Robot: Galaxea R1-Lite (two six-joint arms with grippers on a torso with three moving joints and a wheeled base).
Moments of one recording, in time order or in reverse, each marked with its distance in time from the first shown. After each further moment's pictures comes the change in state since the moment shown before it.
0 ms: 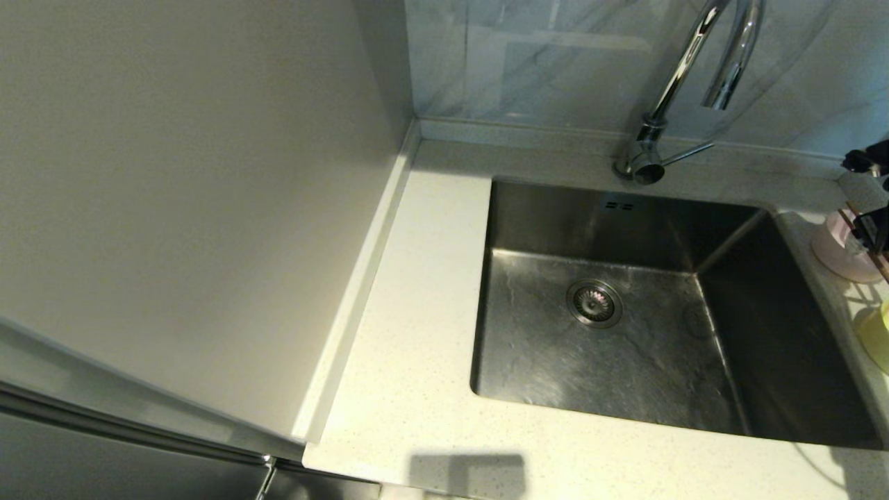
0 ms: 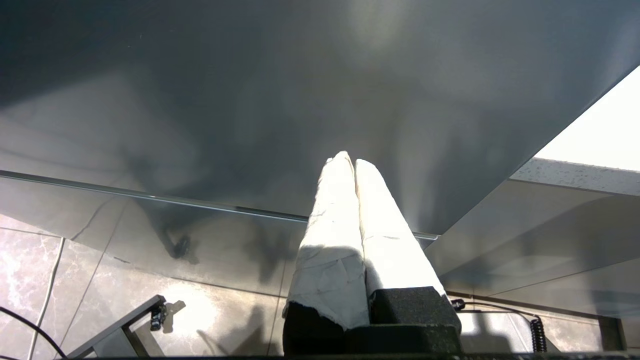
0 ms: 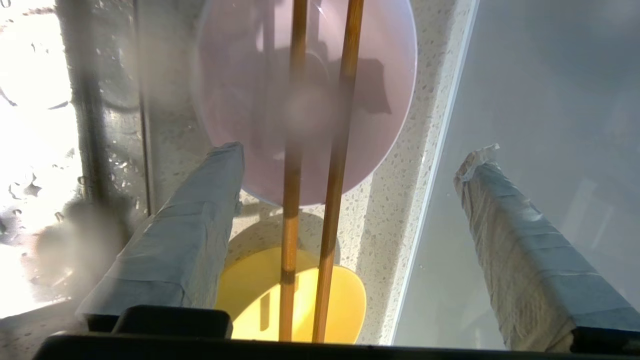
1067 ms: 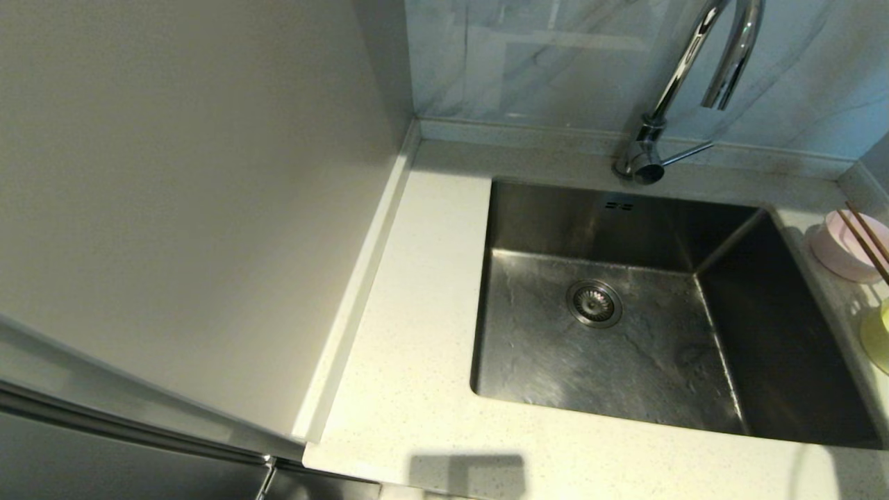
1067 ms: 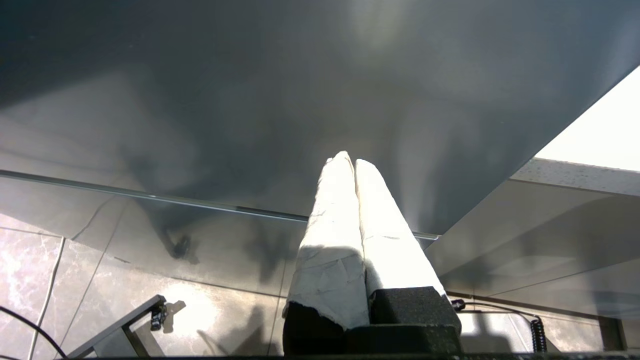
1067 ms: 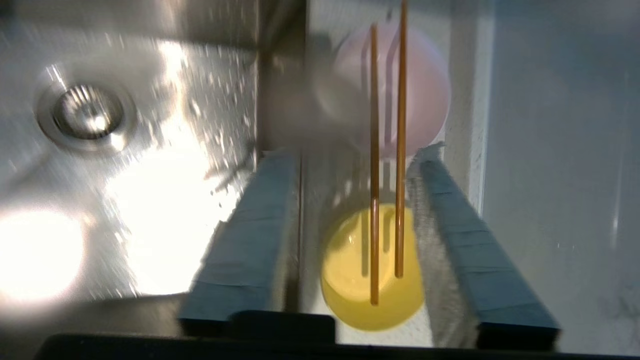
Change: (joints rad) left arm 0.000 0.000 0.000 0.000 0.000 0.000; right arm -0.011 -0.387 0.212 -0.009 0.359 0.197
